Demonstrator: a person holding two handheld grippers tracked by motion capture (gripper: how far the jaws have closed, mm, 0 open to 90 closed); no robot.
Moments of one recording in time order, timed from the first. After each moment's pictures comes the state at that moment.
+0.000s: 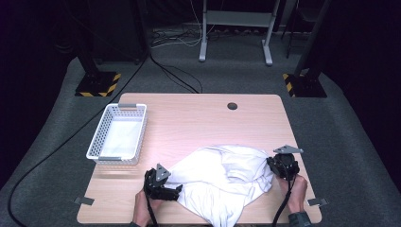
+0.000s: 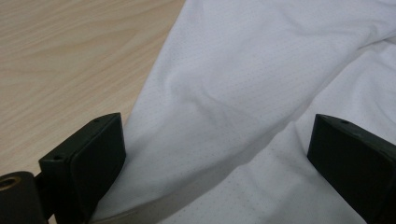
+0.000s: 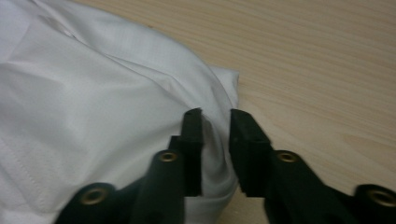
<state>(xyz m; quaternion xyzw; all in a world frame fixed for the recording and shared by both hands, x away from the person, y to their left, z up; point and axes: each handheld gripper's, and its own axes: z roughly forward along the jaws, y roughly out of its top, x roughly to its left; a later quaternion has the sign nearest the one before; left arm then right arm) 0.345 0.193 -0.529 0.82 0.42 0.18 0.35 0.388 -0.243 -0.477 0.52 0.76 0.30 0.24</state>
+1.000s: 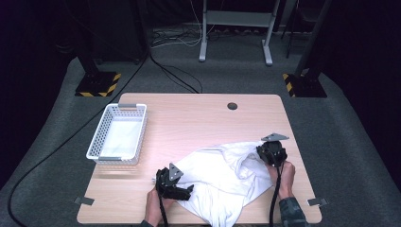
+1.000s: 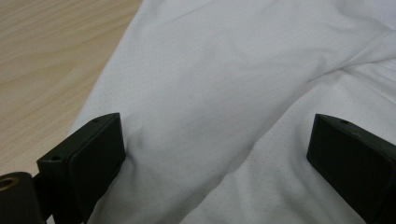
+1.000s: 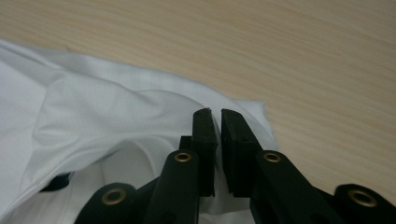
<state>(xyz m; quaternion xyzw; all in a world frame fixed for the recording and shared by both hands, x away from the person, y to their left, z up) 0.348 0.154 -0.529 0.83 0.40 0.18 0.35 0.437 -0.216 -0.466 0.50 0.77 0.31 0.25</state>
